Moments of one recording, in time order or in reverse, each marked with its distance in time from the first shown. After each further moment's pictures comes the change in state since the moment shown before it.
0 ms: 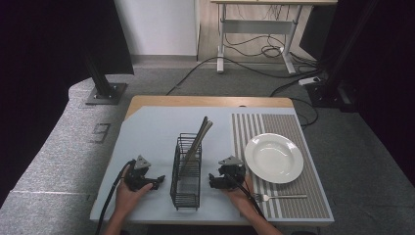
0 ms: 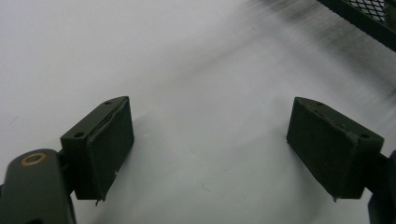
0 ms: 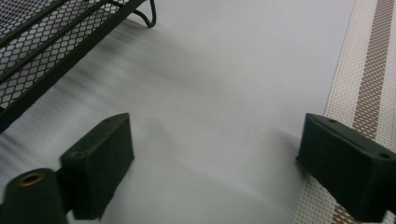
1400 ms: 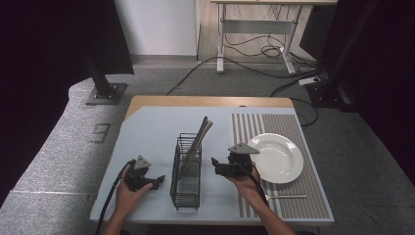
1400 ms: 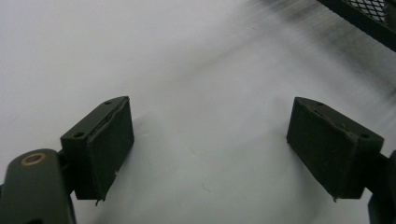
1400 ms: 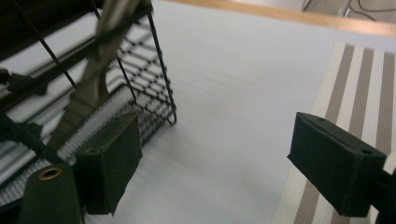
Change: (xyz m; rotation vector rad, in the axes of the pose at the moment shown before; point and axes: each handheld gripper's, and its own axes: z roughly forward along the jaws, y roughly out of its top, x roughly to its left) left arm 0.000 0.000 0.000 -0.002 -0.001 -0.001; right arm -0.018 0.048 -0.052 -0.213 0.099 0.037
